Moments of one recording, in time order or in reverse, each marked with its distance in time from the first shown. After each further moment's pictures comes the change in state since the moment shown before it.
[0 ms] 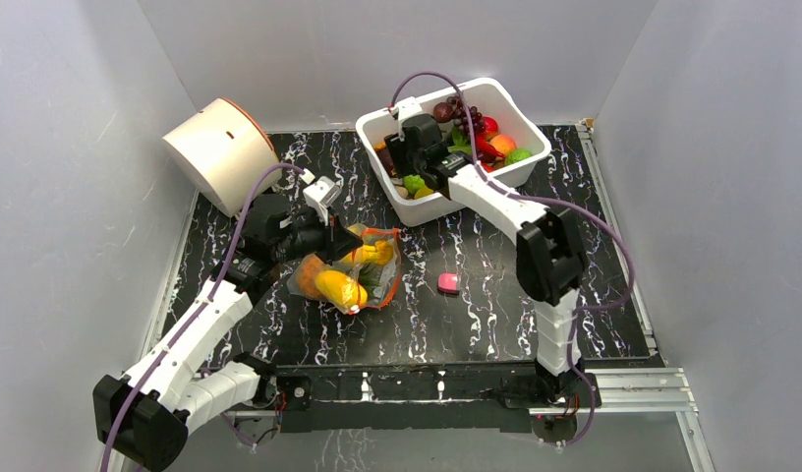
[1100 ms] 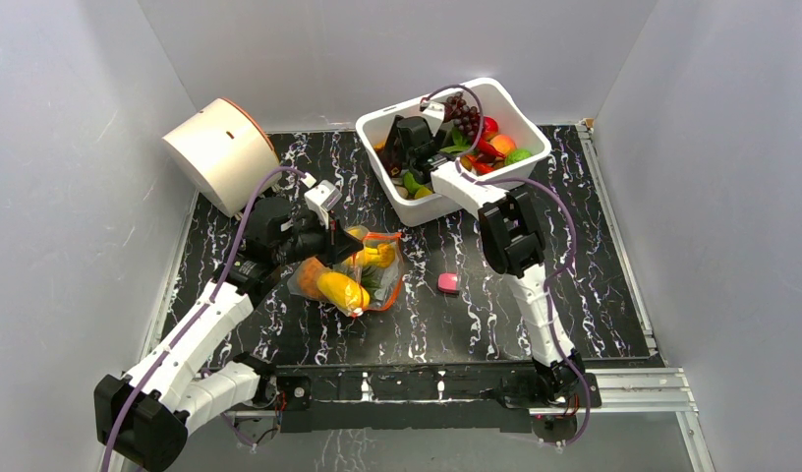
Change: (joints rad) left arm 0.000 -0.005 -0.031 0.016 0.012 0.000; right arm -0.072 0.436 0.328 0.169 0.164 0.615
